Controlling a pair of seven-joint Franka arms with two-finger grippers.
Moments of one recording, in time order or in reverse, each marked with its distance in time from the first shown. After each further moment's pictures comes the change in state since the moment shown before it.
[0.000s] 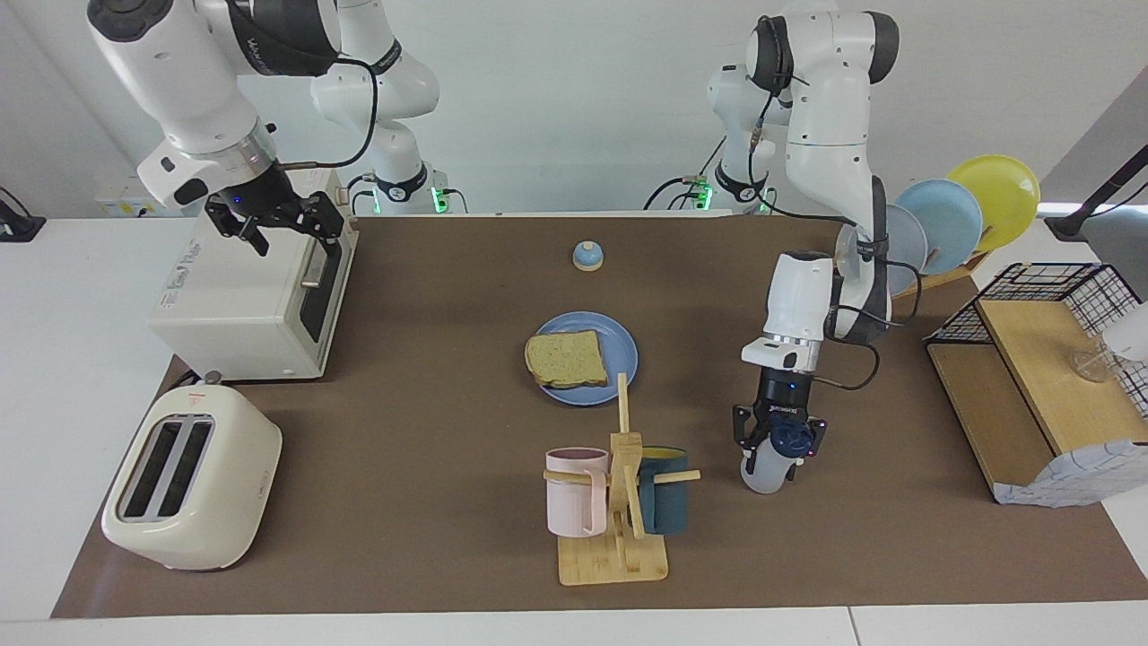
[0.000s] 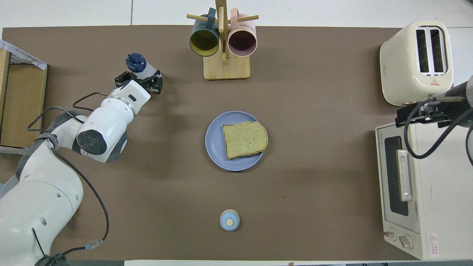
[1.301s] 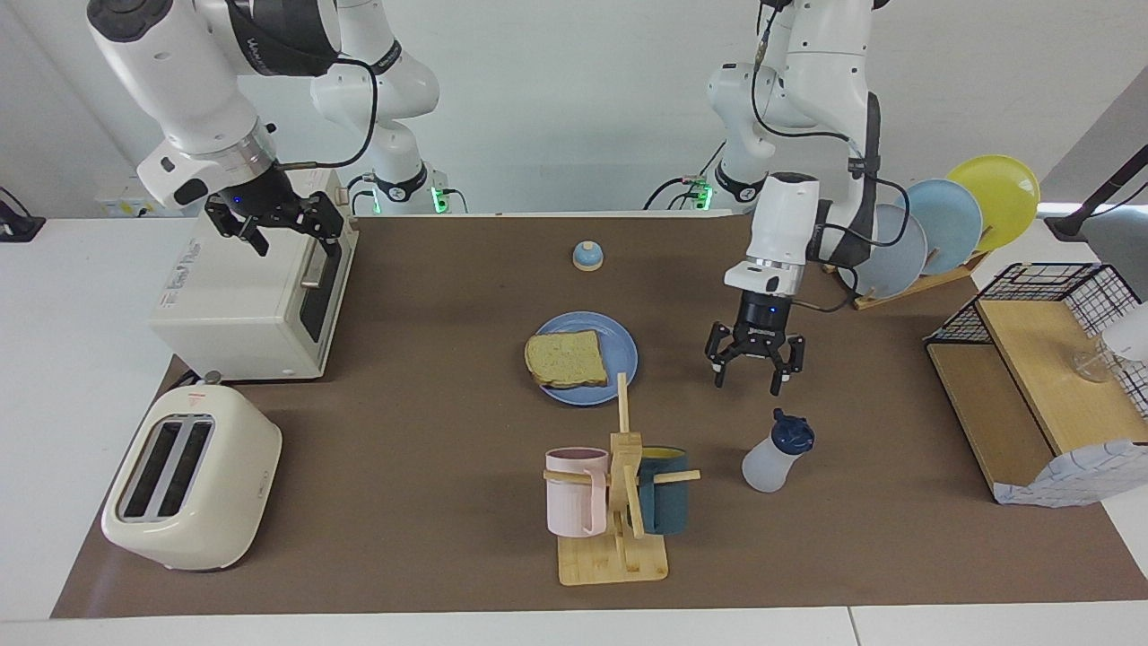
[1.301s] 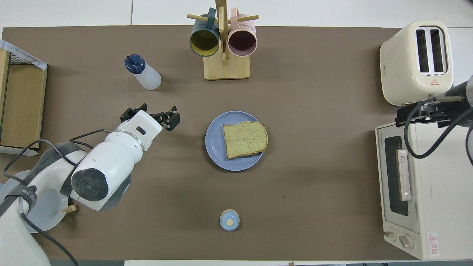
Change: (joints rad) left arm -0.192 -0.517 -0.016 -0.342 0.006 -0.419 -0.205; right arm 0.000 0.000 0.000 0.000 0.000 0.000 0.000
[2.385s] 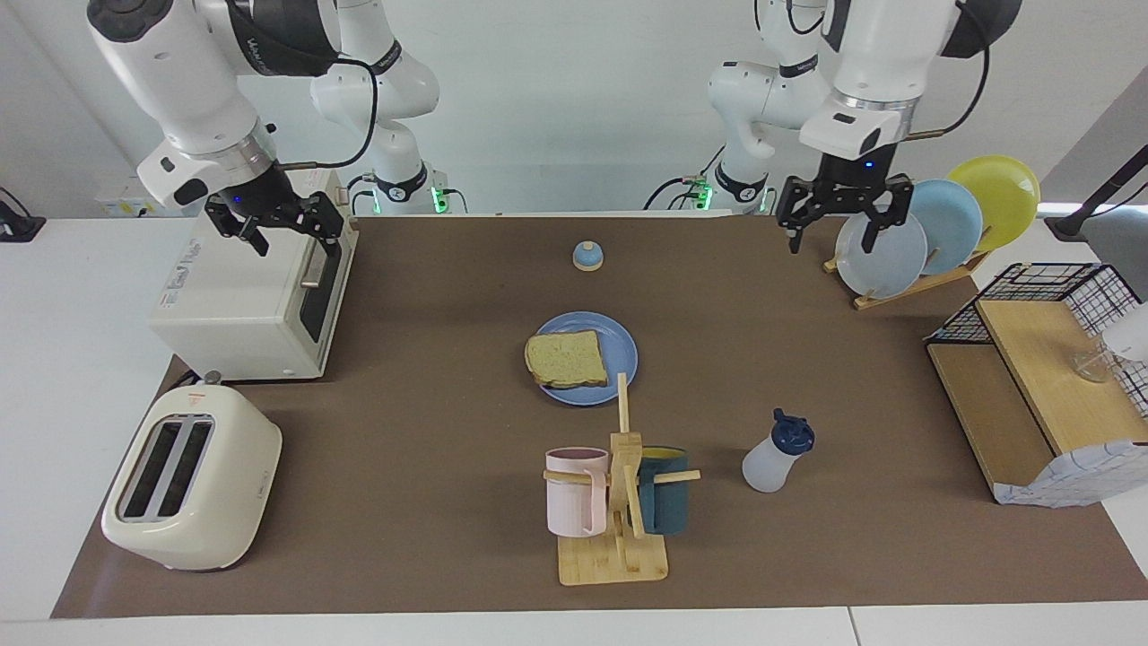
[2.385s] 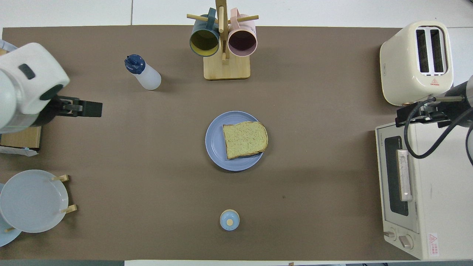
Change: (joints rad) left arm 0.098 -0.158 0.017 0.665 -0.287 -1.320 0.574; right arm 0.000 0.000 0.000 0.000 0.000 0.000 0.000
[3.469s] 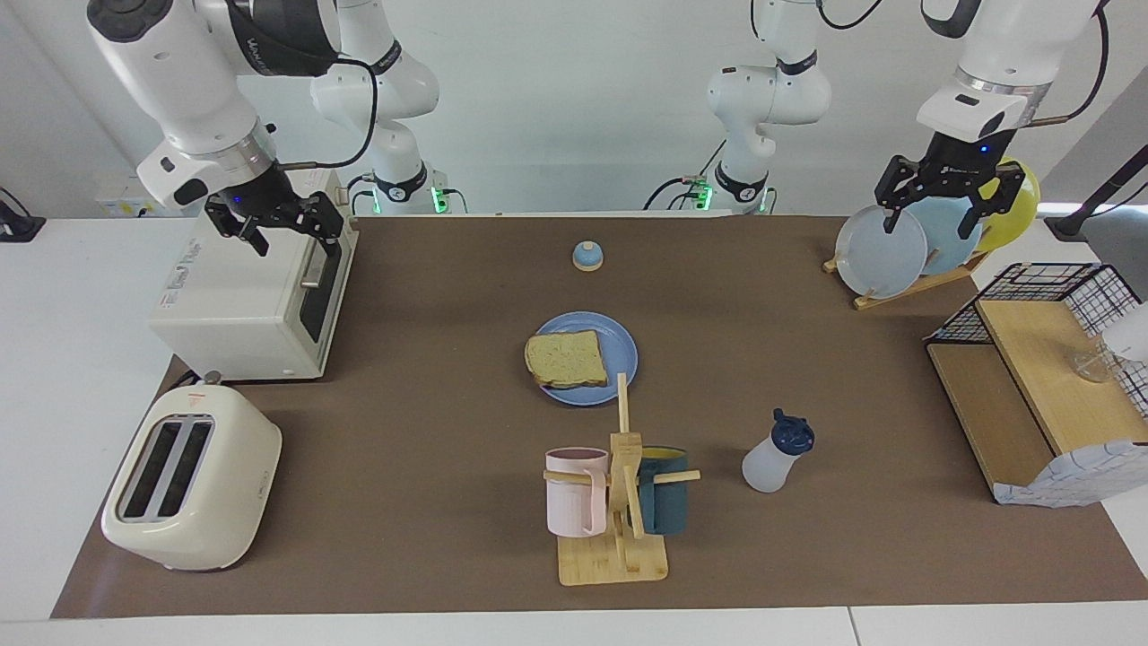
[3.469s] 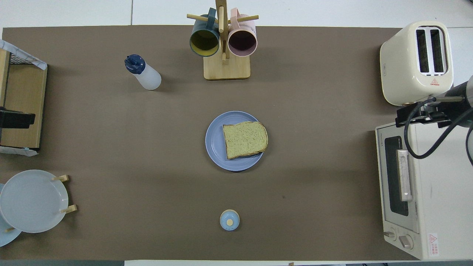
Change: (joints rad) left arm 0.208 -0.051 -0.013 -0.016 -0.041 -0.023 0.267; right arm 0.000 0.000 0.000 0.000 0.000 0.000 0.000
